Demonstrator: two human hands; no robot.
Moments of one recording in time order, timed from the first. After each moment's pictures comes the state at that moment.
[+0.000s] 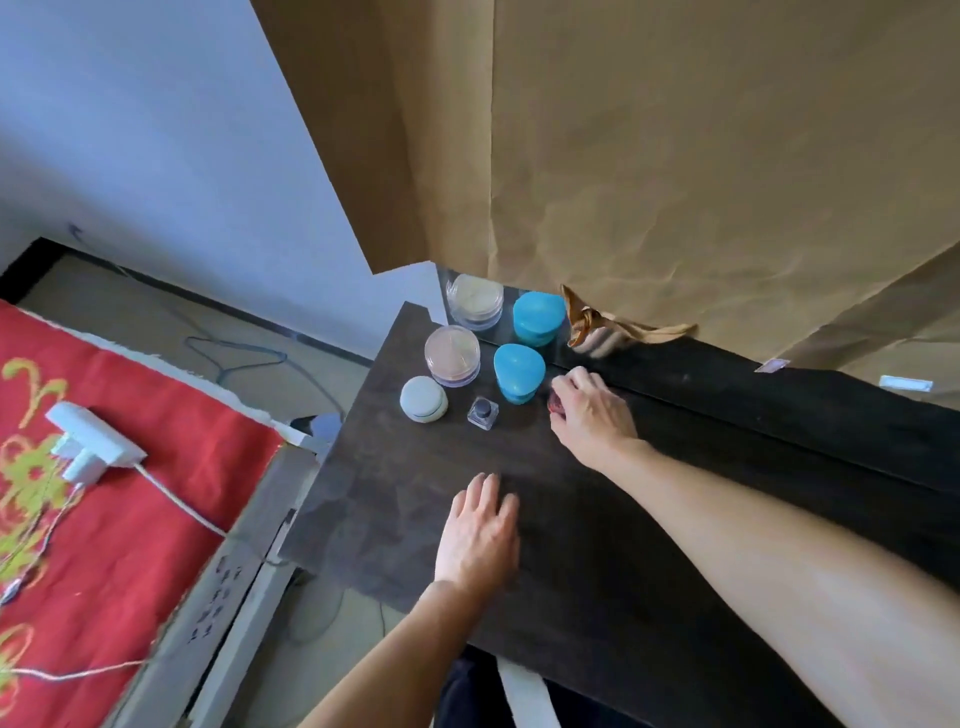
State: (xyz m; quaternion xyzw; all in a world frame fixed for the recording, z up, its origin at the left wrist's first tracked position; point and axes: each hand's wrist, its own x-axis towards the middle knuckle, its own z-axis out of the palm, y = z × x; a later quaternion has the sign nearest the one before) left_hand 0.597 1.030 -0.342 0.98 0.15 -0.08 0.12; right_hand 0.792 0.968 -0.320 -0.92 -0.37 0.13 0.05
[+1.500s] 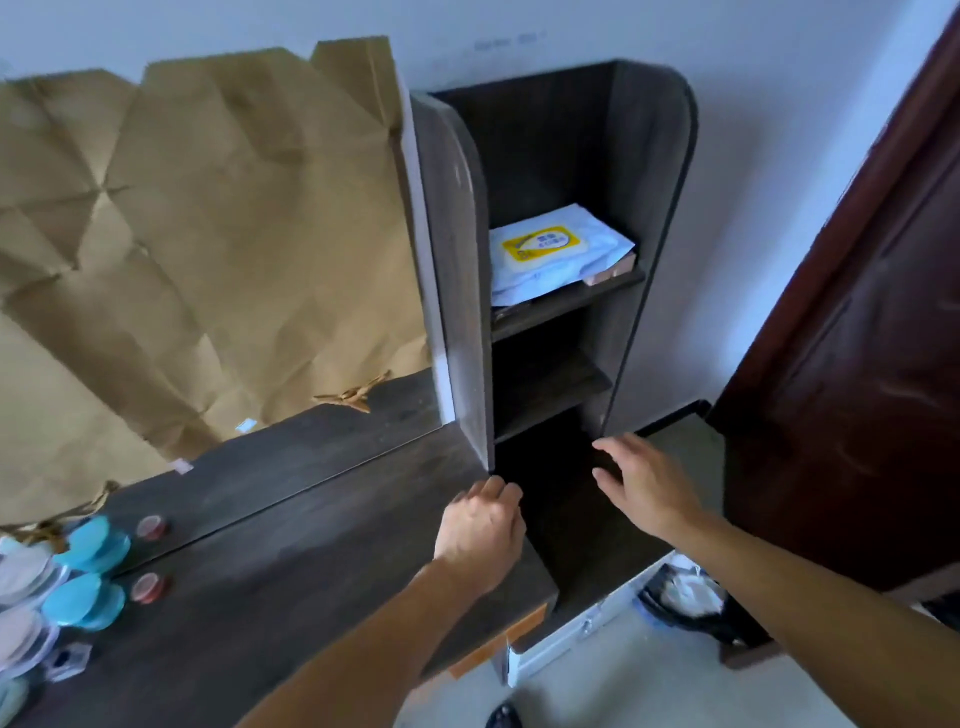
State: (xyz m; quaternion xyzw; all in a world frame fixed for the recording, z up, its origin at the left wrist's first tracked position) left_hand 0.660 0.599 -0.183 0.95 -0.28 0.05 0.15; right_hand 0.648 0.365 -0.186 -0.98 0.01 -0.10 0.16
